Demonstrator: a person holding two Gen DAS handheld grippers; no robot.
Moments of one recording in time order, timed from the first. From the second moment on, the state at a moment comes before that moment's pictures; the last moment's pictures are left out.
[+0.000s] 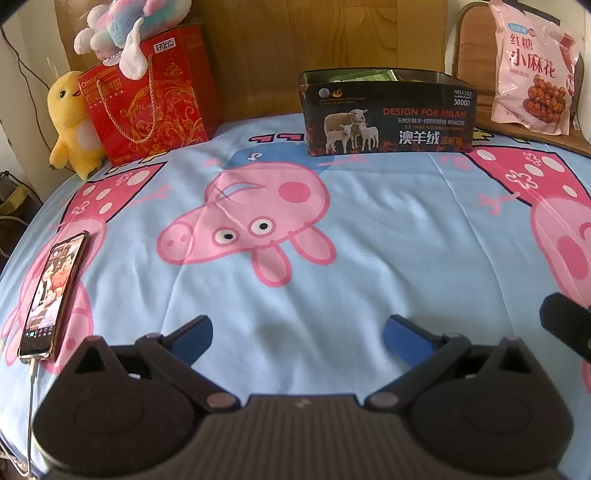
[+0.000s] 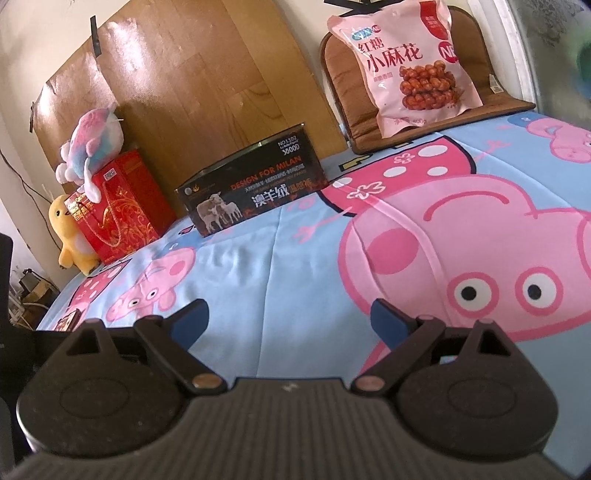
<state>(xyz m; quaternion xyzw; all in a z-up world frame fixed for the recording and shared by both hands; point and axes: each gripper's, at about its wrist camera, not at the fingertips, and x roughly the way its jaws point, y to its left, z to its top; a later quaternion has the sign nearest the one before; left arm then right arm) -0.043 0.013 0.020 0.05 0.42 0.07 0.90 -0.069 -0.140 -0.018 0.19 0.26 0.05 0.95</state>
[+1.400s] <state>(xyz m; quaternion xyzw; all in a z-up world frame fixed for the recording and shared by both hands) -0.043 0.007 0.020 0.06 0.42 0.07 0.90 -0.067 -0.138 -0.018 0.19 0.25 0.05 0.95</state>
